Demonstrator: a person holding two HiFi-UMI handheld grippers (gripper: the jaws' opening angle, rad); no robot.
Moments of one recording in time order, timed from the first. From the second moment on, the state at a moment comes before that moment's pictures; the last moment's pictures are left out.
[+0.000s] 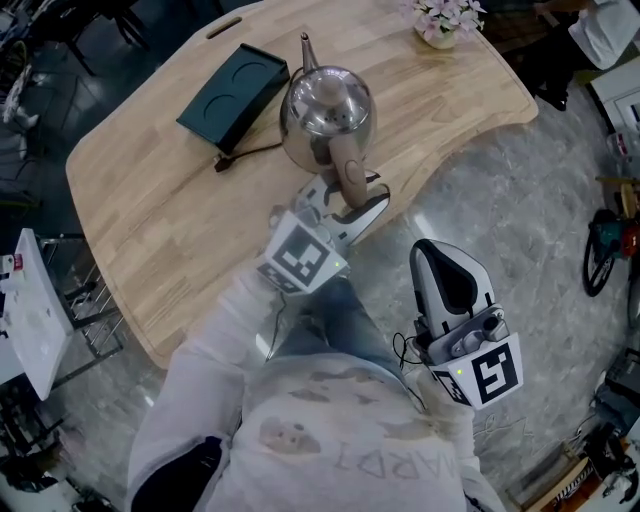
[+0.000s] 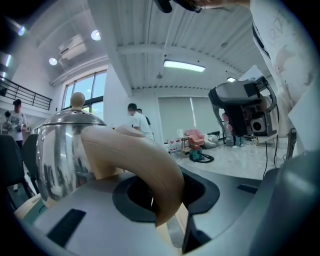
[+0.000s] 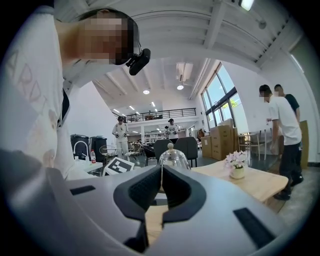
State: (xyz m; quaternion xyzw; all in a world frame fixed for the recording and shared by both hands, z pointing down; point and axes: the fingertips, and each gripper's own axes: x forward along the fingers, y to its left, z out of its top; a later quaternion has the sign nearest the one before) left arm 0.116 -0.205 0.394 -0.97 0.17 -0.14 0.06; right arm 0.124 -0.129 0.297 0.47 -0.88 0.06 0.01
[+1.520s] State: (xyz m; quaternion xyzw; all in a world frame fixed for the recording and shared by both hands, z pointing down) left arm -0.055 0.122 0.276 -0.97 0.20 -0.10 0.07; right arm -0.027 0.120 0.266 0.43 -0.90 -0.01 0.02
